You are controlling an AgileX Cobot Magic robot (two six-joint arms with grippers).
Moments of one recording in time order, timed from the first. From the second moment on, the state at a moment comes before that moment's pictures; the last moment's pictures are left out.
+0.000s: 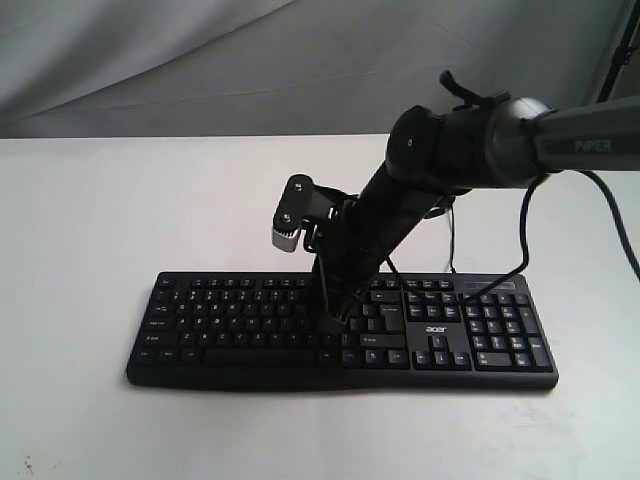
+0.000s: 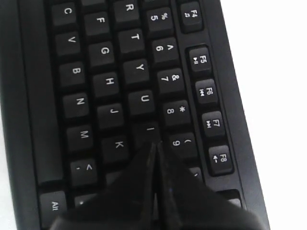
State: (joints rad) left arm -0.18 0.00 0.00 0.04 0.26 -0.02; right arm 0.54 2.10 -1.40 0.54 0.74 -1.19
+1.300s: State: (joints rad) left arm -0.18 0.00 0.00 0.04 0.26 -0.02; right arm 0.54 2.12 -1.40 0.58 0.74 -1.25
